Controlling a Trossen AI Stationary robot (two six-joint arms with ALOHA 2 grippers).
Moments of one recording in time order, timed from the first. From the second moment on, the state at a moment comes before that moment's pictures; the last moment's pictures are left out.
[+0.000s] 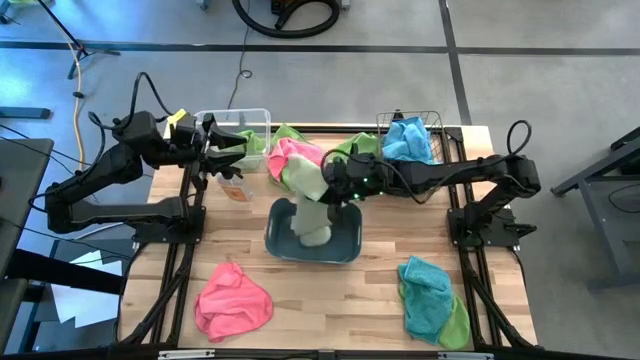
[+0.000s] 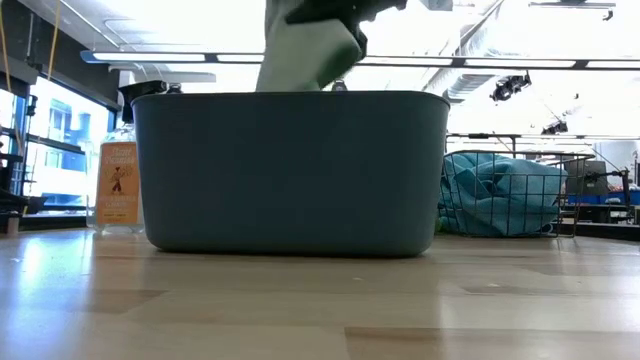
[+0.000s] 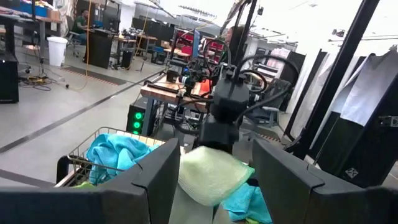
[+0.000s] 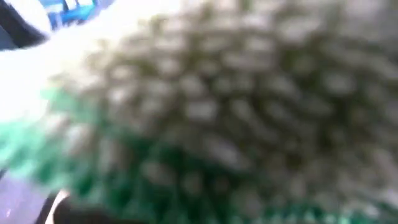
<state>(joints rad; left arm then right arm) 0.36 0.69 1.01 -0.26 0.27 -0.24 -0.01 1.59 1.28 -0.10 -0.06 0.22</state>
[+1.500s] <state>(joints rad) 0.36 0.70 1.01 -0.10 0.25 -0.37 0.03 2.23 1.91 -1.03 -0.13 -1.06</state>
